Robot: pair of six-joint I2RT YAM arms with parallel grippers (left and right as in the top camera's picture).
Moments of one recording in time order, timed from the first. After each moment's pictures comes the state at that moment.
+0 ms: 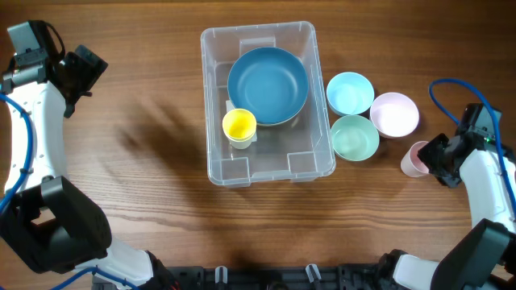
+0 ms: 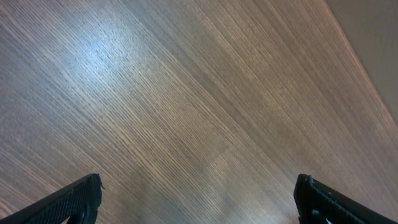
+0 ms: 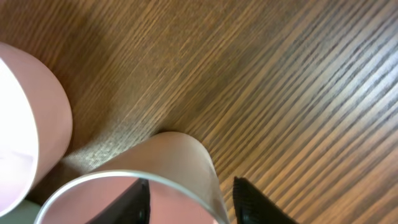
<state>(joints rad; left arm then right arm) 0.34 1.78 1.53 -0.78 0.02 -0.58 -0.44 1.45 0.85 -0.69 0.06 0.47</state>
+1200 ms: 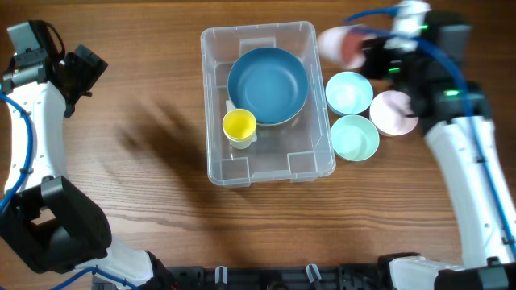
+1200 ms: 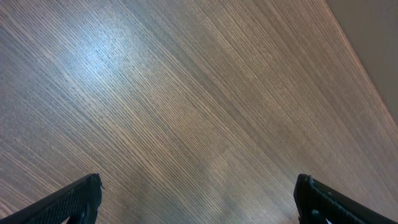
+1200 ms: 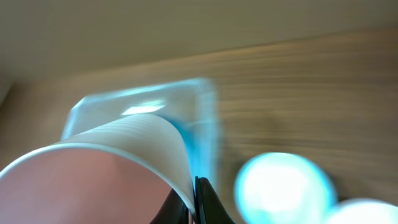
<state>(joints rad) 0.34 1.78 1.53 -0.78 0.02 -0.58 0.17 1.45 1.37 -0.56 -0.22 0.22</state>
